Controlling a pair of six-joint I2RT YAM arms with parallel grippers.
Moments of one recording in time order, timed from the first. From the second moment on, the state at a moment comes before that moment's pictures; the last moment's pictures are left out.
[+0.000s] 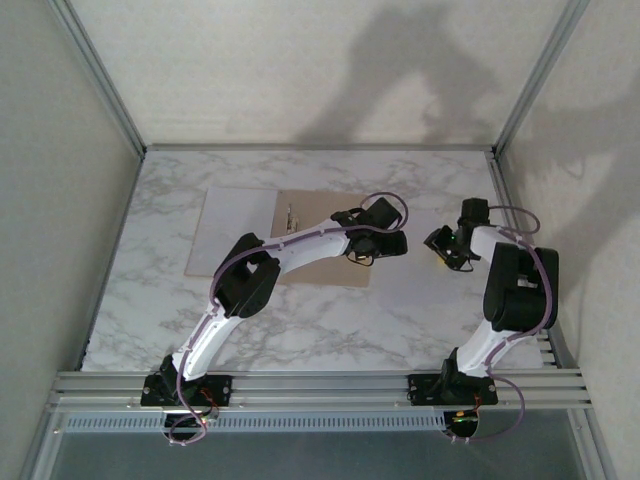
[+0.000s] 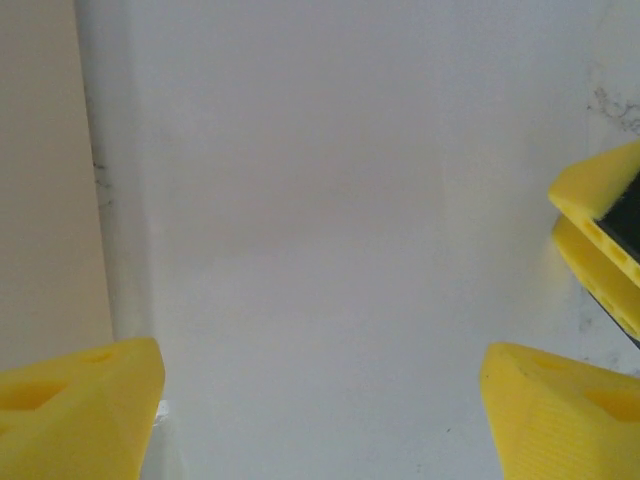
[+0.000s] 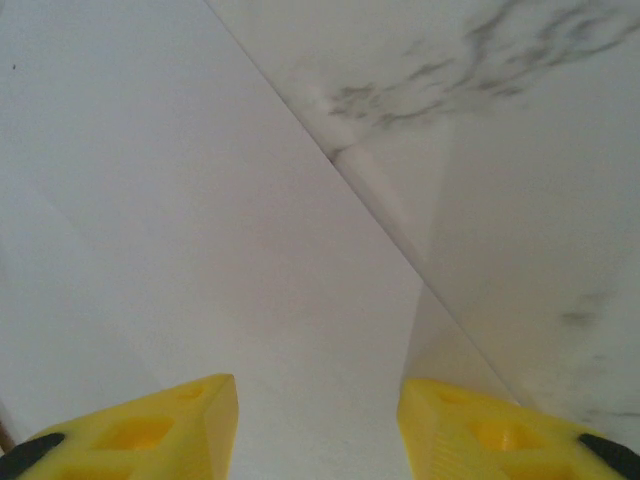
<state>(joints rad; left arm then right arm) -0.89 2.34 1.95 -0.58 0.04 -0.94 -0.13 1.70 0.91 -0.38 -0.28 0.58</state>
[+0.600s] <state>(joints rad) -0.90 2.42 2.04 -0.67 0.04 -0.91 -0.19 1.60 0.85 -0.41 -0.35 0.59</state>
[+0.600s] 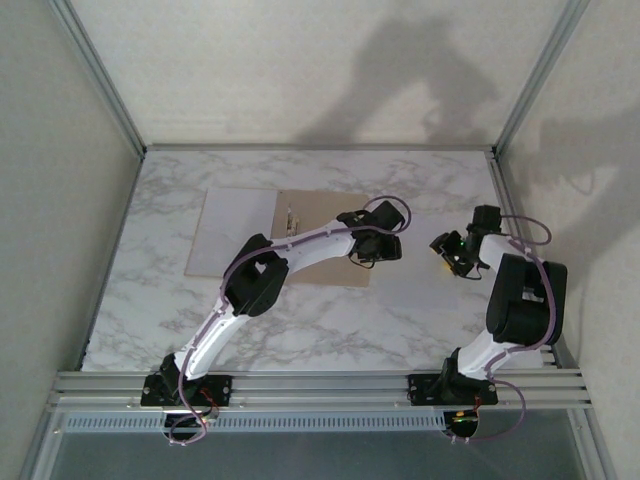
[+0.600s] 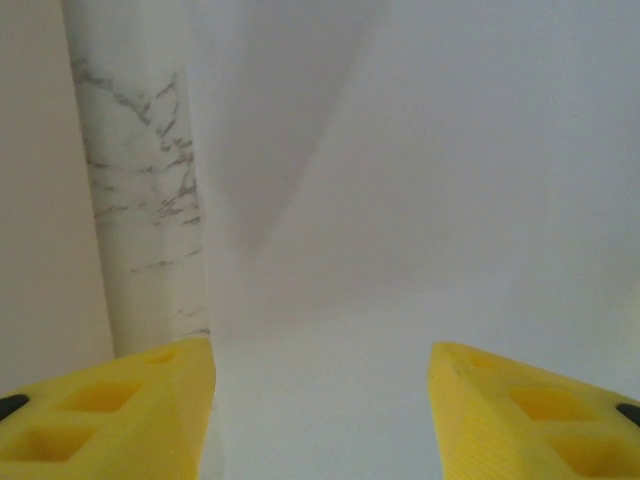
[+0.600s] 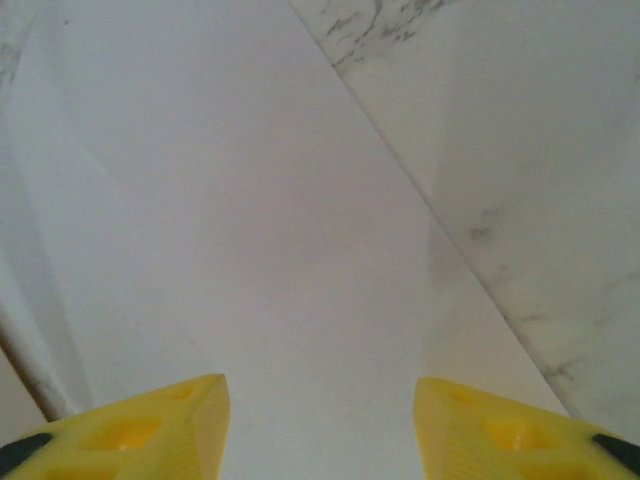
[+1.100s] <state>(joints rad) -0.93 2.46 2.12 -0.75 0.01 -0.93 -0.19 1.53 0.85 -0.58 -0.19 0.51</state>
